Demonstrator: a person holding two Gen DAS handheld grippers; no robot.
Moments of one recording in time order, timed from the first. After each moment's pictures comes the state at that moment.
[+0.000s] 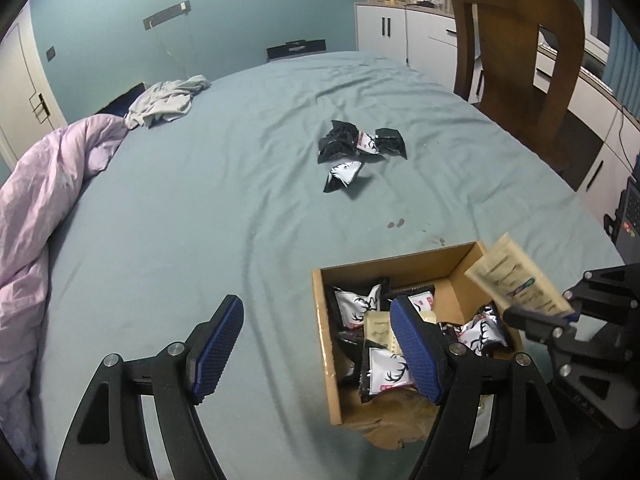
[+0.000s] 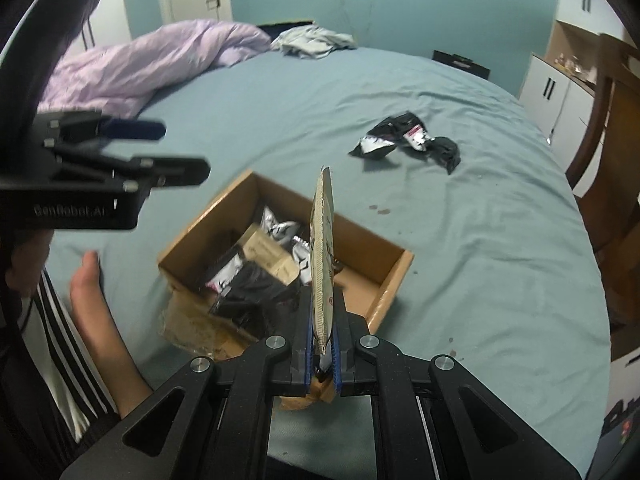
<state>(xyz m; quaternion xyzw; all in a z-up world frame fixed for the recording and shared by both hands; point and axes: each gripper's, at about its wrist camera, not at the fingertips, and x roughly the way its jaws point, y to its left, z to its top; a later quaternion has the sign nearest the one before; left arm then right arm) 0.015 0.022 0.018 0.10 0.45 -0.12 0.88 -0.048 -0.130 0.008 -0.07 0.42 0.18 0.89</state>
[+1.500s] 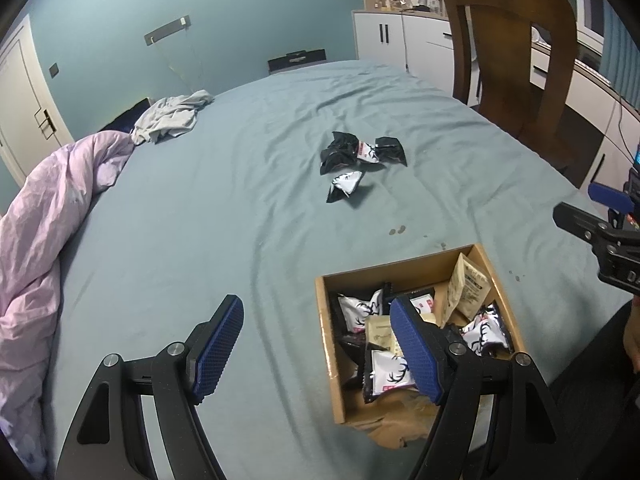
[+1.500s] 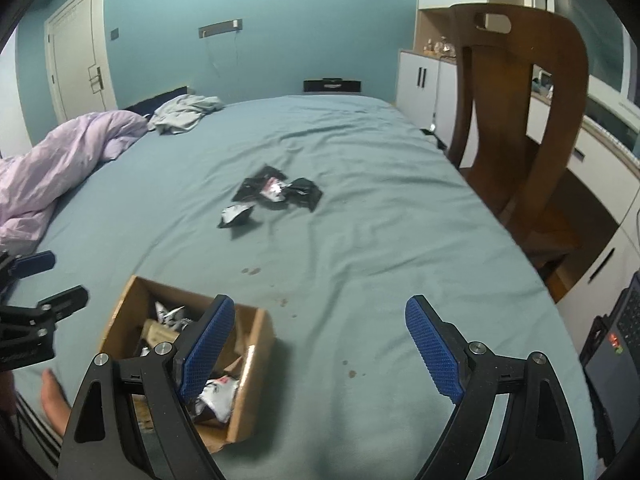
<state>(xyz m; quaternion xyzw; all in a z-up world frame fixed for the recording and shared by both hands) 0.004 0.016 0.028 0.12 0.43 -0.11 0.89 -0.063 -0.183 0.027 0.03 0.34 -0.02 0.94</state>
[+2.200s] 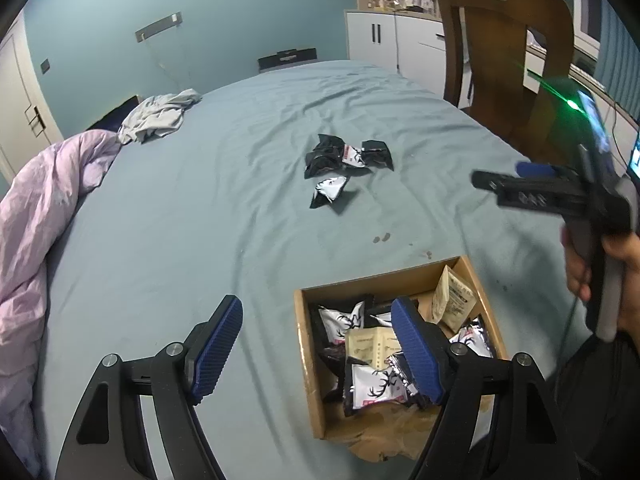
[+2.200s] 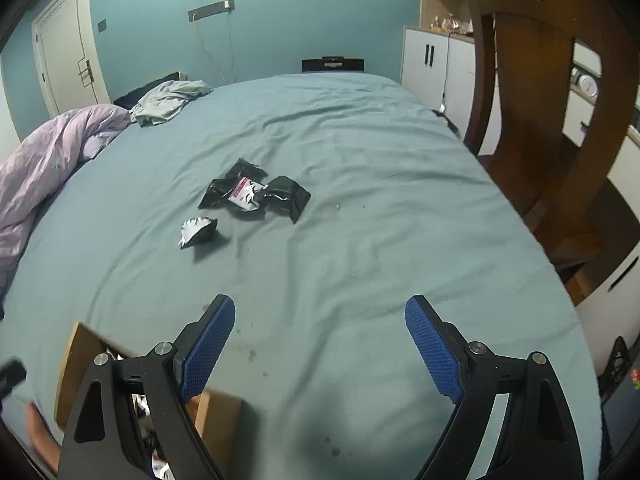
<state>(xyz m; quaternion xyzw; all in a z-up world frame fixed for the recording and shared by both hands) 0.014 0.002 0.027 0.11 0.44 -0.13 0.88 0.057 -0.208 0.000 0.05 0.38 0.00 0.92</state>
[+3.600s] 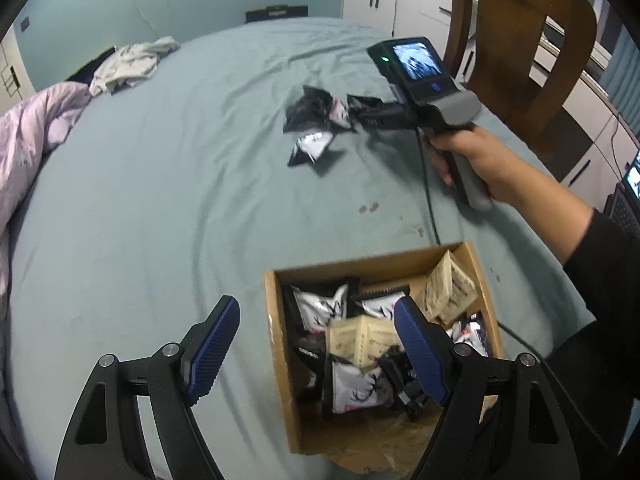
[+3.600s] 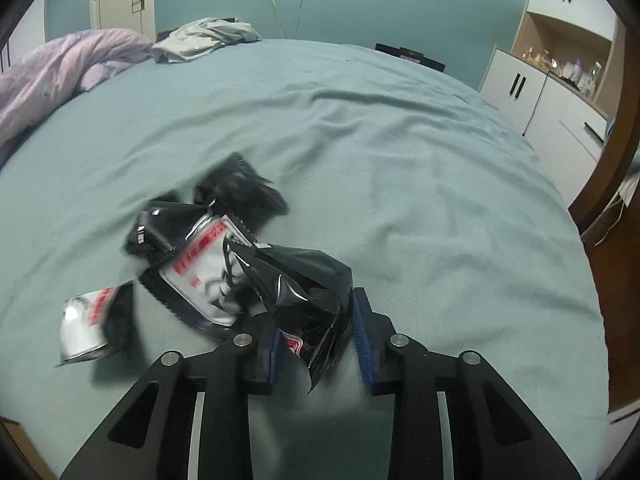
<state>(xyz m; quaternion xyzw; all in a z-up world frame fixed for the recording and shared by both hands) 0.047 0.002 -0.005 0.07 0.51 -0.16 0.84 0.267 -0.169 -0.086 -0.07 0.40 0.09 0.91</state>
